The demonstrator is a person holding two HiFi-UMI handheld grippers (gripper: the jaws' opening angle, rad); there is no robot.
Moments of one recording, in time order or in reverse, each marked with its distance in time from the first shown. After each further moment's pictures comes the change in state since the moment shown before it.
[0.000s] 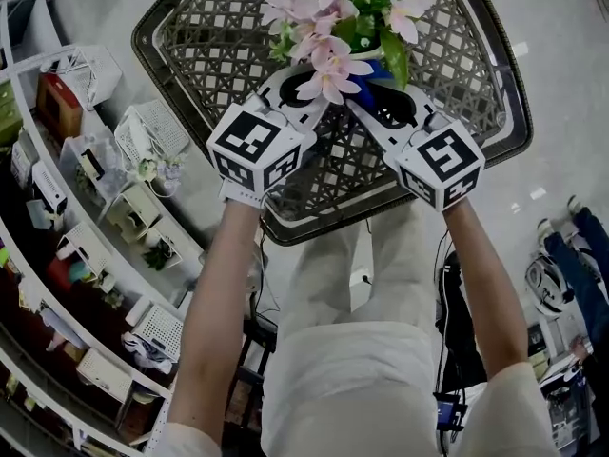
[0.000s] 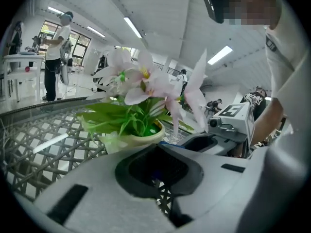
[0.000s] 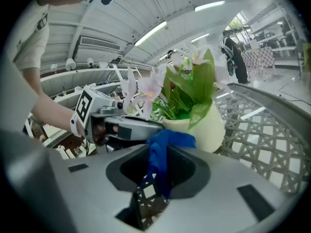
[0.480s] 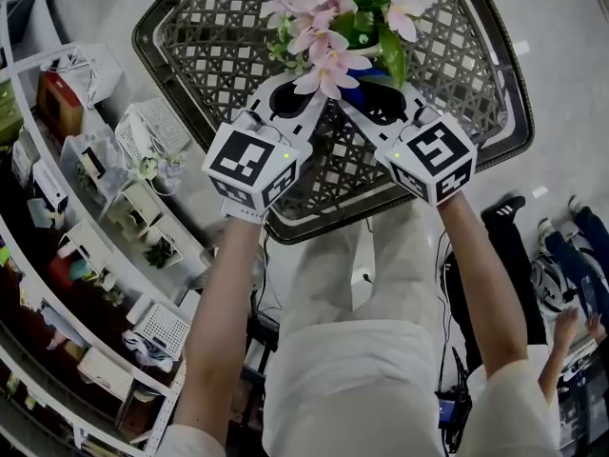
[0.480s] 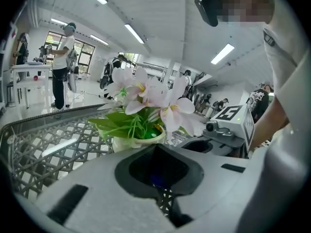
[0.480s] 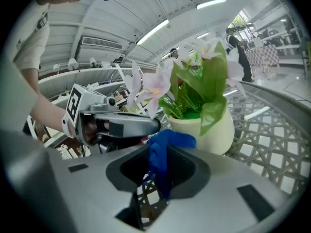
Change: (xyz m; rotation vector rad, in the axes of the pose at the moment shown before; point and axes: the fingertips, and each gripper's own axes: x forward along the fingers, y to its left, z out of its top) left arm -0.023 -0.002 0.011 0.028 -0.058 0.093; right arm 0.011 0.010 0.003 -0.008 0.006 0.036
